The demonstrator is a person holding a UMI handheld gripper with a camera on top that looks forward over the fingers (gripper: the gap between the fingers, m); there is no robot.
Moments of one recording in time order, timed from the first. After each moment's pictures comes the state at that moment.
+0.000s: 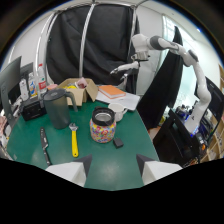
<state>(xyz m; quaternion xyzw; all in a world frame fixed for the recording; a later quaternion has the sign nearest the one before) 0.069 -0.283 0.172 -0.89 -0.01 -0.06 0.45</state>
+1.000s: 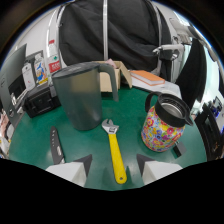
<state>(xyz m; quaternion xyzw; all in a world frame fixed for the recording) -0.096 -0.161 0.041 -0.91 -0.05 0.03 0.41</state>
